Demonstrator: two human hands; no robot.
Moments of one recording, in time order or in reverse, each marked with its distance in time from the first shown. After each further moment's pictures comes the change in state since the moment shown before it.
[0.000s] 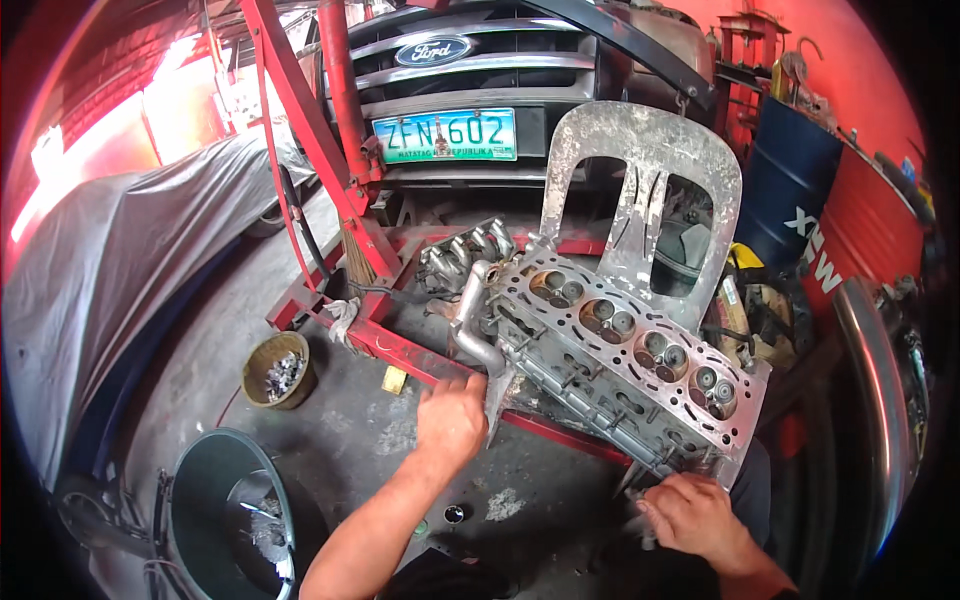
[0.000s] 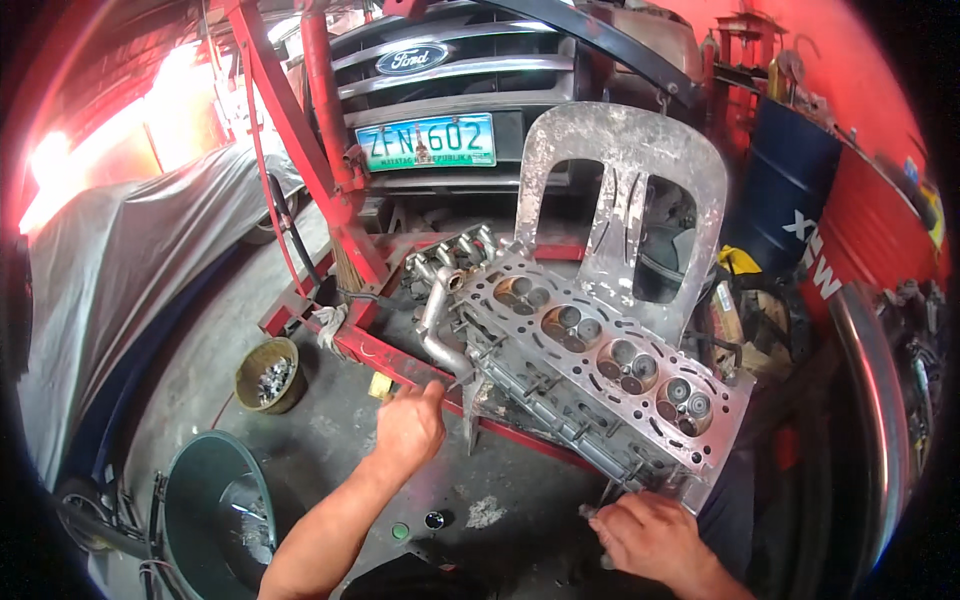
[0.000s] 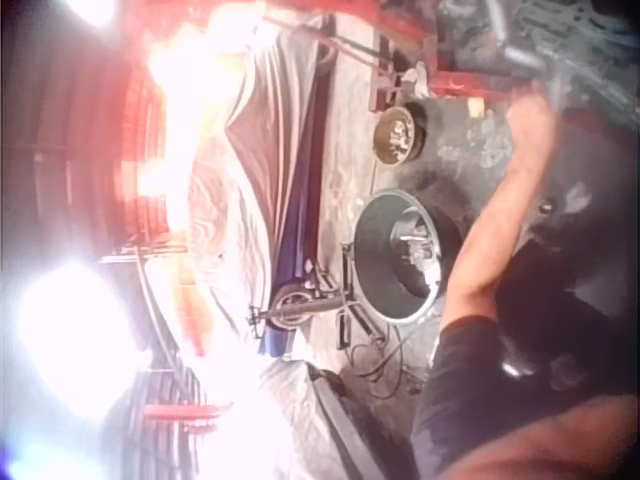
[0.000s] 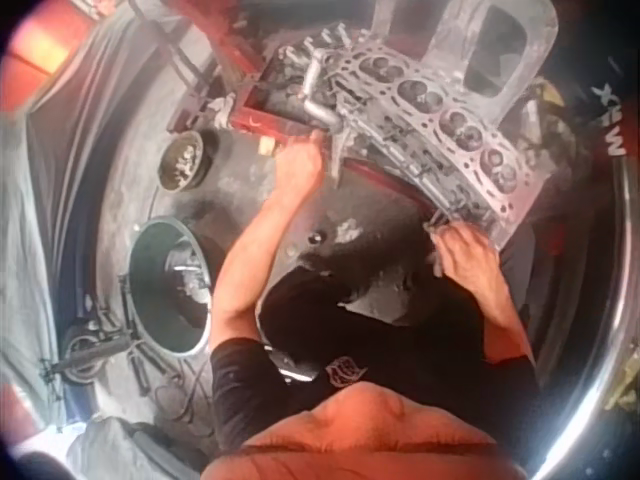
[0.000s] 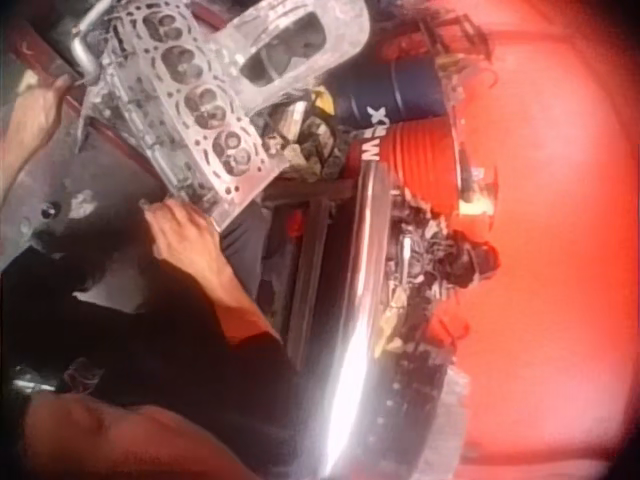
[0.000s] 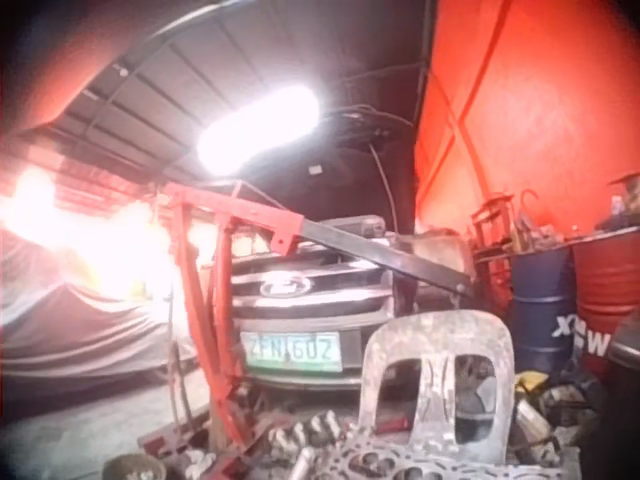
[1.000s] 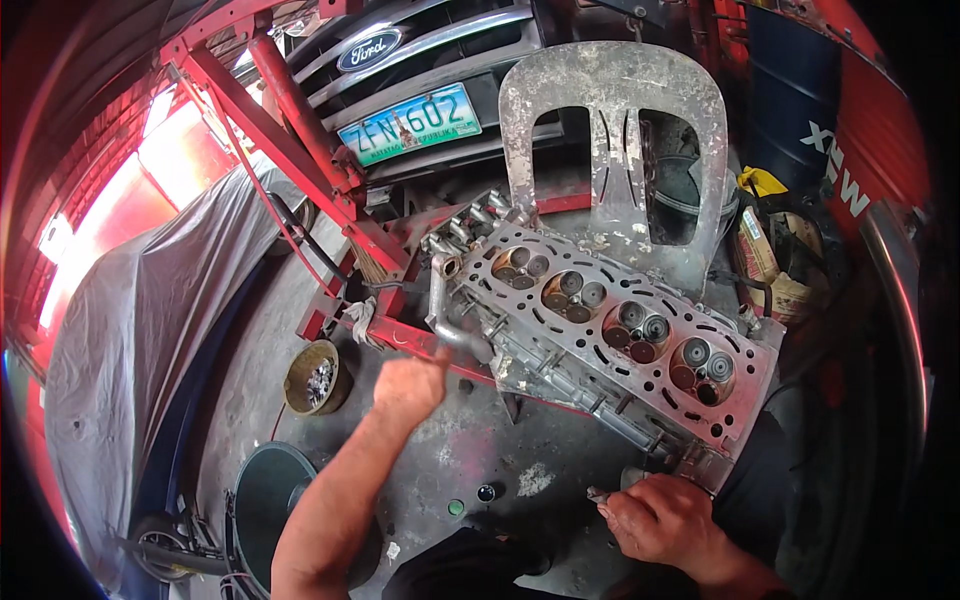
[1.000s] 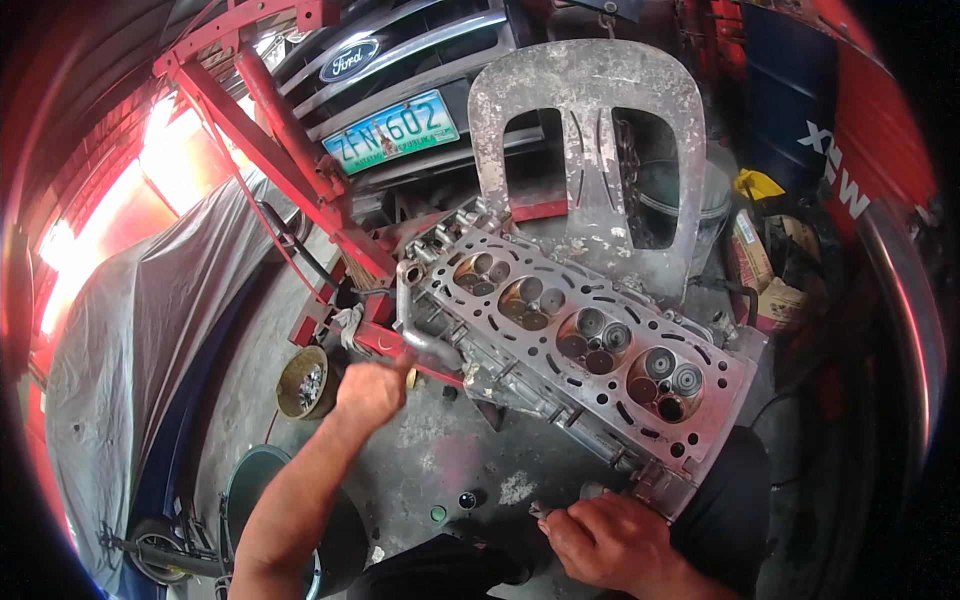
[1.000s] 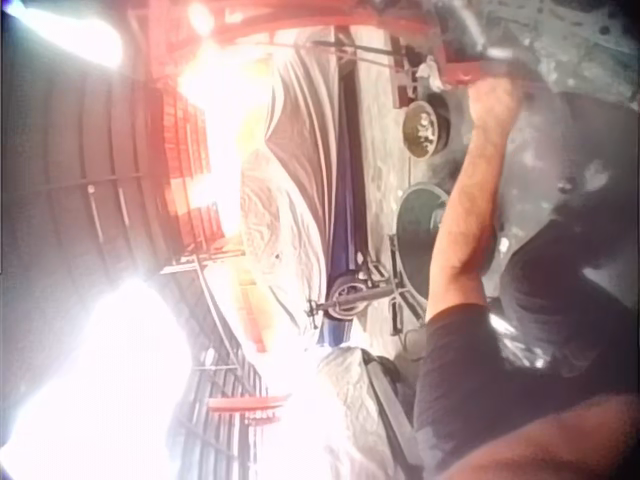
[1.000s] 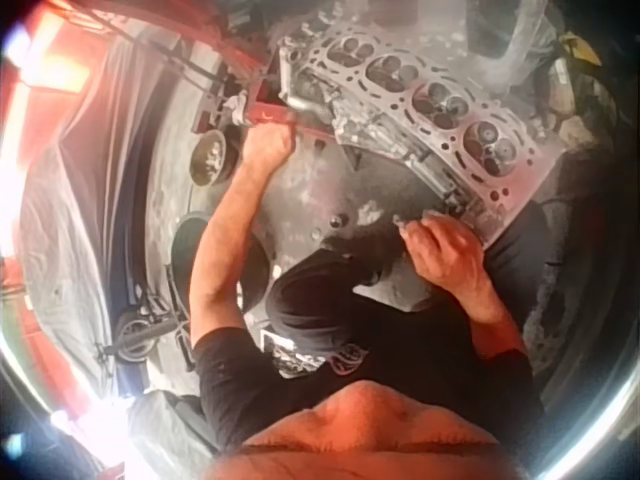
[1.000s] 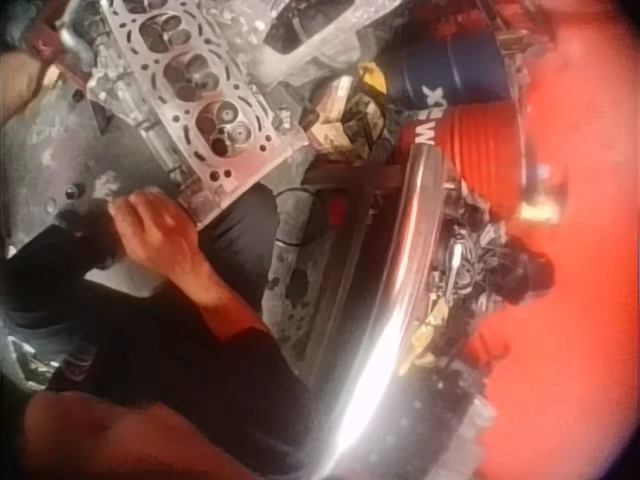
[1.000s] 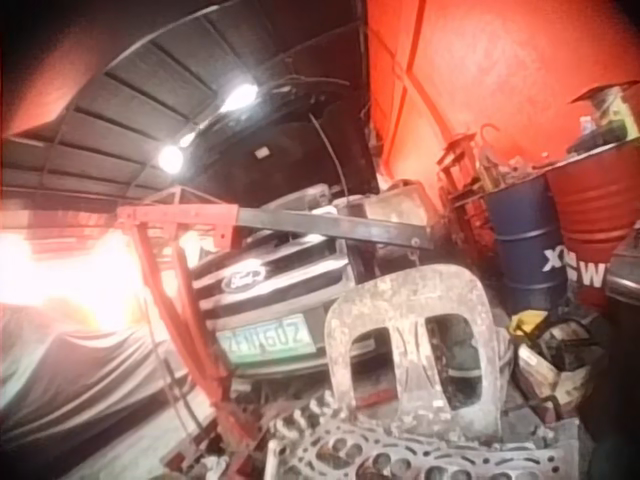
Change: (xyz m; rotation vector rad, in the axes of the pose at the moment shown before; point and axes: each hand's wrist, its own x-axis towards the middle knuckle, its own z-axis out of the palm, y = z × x) left_hand 0.054 -0.007 -0.030 0.427 -0.447 0.144; right_hand -0.001 0.007 0.009 0.162 0.232 -0.012
